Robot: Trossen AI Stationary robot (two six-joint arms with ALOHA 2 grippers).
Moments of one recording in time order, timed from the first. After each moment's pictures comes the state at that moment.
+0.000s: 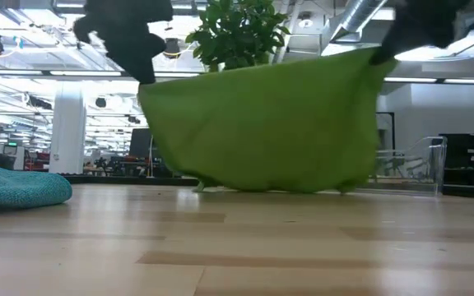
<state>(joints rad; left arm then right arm) 0.04 1.25 1.05 -0.82 -0.18 0.23 0.46 1.10 0.92 -0.94 0.83 0.88</state>
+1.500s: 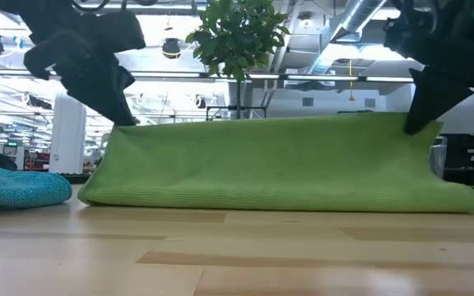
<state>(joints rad) -0.28 1.25 0.69 -0.40 -0.36 -0.27 0.56 1.46 0.91 -0.99 0.58 1.27</state>
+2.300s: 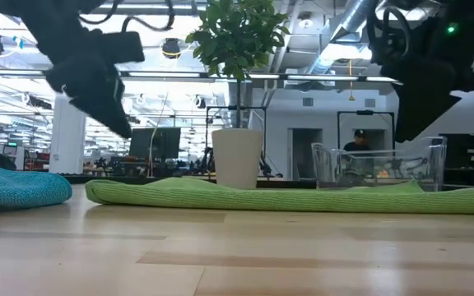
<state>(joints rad) -0.23 1.25 0.68 -0.48 -0.44 -0.38 0.44 1.46 0.91 -1.02 0.52 1.18</state>
